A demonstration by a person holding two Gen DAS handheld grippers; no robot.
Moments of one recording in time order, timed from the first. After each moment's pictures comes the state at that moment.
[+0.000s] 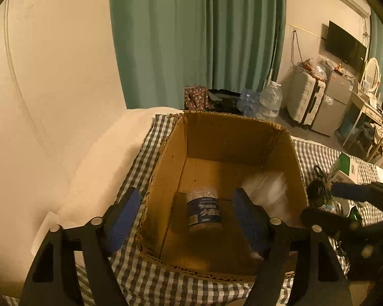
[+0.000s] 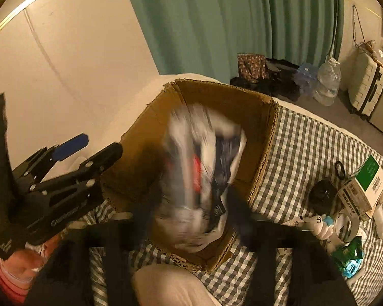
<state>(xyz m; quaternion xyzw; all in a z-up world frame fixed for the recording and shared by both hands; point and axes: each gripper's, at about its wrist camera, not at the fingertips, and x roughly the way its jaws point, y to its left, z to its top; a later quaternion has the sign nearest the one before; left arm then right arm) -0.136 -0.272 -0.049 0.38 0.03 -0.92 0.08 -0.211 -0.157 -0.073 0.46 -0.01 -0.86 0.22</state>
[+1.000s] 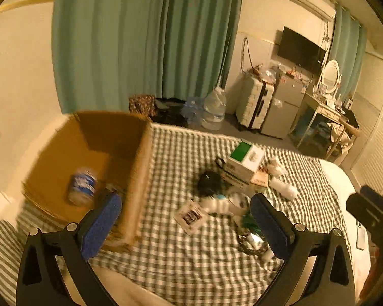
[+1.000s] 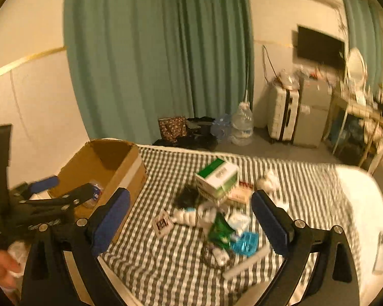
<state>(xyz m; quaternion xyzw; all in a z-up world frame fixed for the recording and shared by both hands) -0.079 -0.042 -0.042 0.35 0.06 -0.93 -0.02 -0.054 0.099 -0.015 0.30 -0.05 -0.95 0.05</state>
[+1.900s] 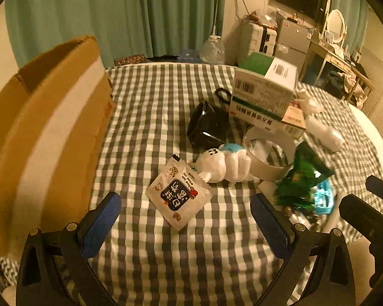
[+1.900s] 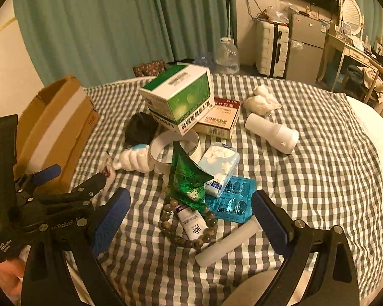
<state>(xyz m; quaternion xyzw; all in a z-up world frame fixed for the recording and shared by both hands) -0.166 0.010 -0.197 0.45 -0.01 -0.89 -0.03 -0.136 0.135 -0.177 0.44 -0.06 -0.90 0.01</state>
